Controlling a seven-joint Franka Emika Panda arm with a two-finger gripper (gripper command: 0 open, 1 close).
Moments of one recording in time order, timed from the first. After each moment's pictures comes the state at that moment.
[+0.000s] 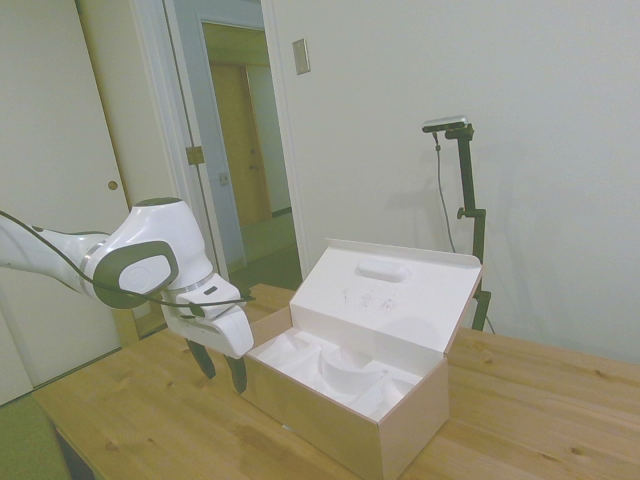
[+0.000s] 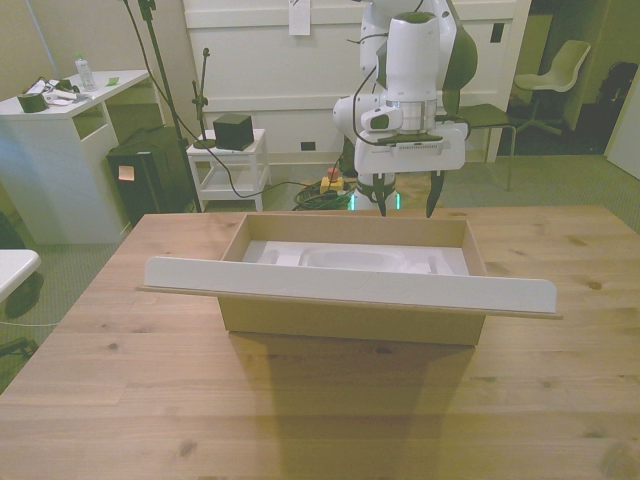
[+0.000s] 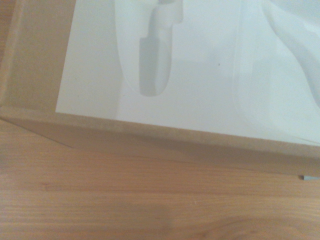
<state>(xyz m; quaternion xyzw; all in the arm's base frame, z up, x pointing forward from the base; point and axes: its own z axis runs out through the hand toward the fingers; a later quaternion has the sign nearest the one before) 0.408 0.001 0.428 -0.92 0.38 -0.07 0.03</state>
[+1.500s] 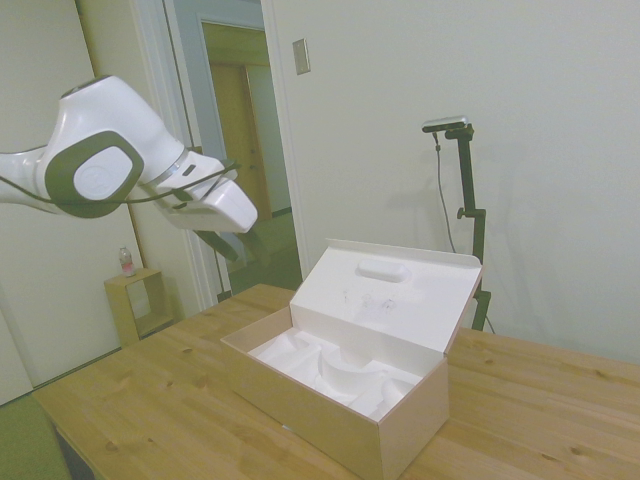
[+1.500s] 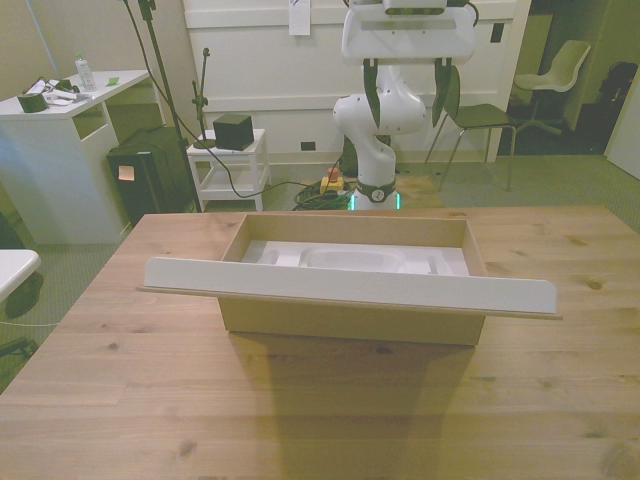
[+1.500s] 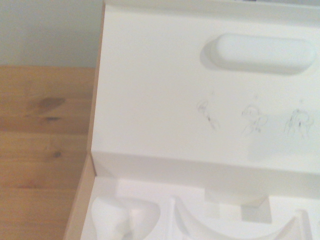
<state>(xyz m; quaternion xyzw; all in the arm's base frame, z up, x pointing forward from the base) 0.422 -0.027 0.627 -0.88 0.37 -0.29 0.10</state>
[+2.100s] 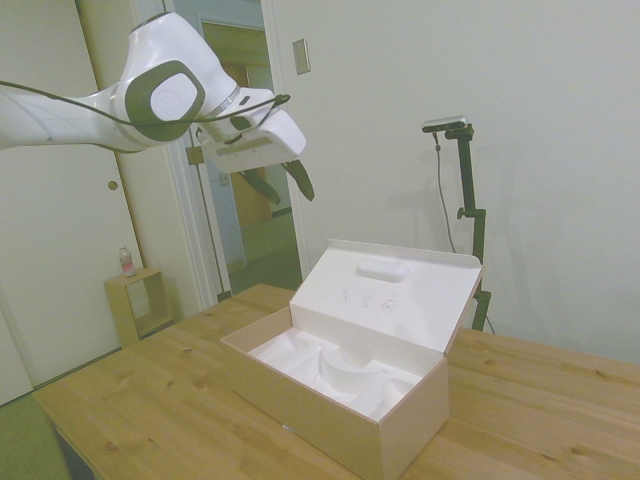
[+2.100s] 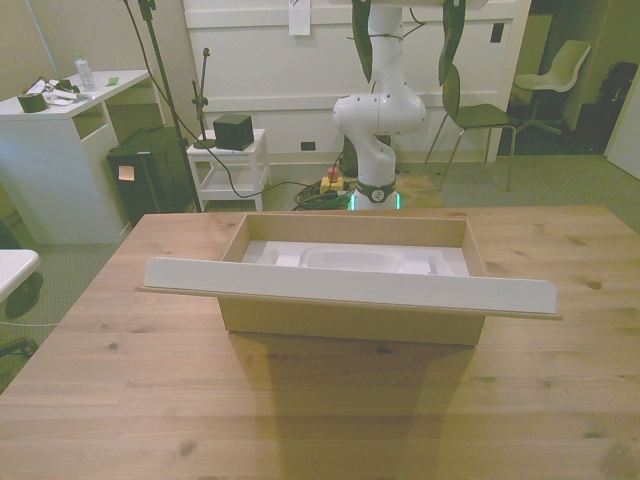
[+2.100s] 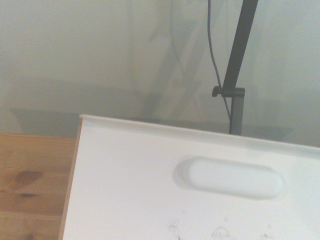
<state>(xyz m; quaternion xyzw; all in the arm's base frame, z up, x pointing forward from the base) 0.523 -0.042 0.712 -0.88 0.35 -0.31 0.08</state>
